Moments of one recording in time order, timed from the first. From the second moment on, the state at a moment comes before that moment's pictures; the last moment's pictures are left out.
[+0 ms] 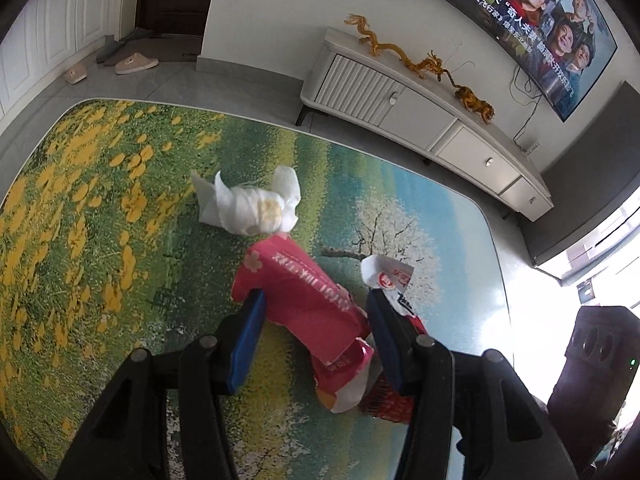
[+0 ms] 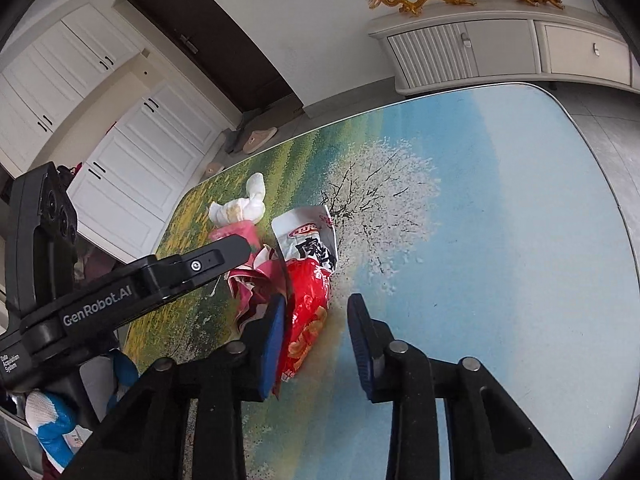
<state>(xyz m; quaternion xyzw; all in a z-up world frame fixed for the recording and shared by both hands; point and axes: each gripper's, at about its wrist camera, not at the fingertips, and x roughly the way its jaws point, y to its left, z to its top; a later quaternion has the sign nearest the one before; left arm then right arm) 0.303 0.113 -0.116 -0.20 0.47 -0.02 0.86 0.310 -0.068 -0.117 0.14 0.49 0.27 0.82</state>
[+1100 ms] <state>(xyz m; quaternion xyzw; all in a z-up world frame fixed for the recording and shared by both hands) 0.265 0.114 -0.086 -0.23 0.43 -0.05 0.87 0.259 -0.107 -0.095 0.17 0.45 0.25 0.84</state>
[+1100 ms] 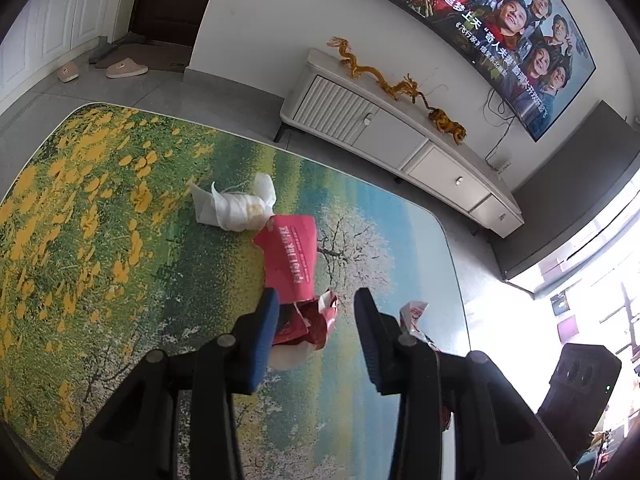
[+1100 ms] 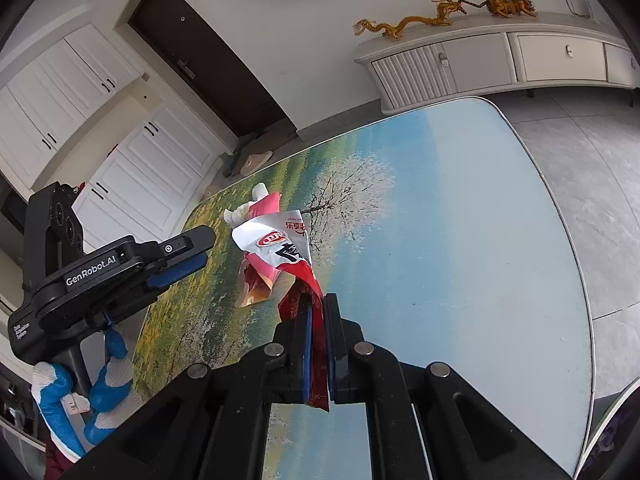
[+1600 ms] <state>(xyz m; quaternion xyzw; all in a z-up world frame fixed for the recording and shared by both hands) 0.331 0.092 -0.127 -0.18 0.49 0.00 0.85 0.277 -0.128 -0.113 0.18 0.45 0.24 0.84</state>
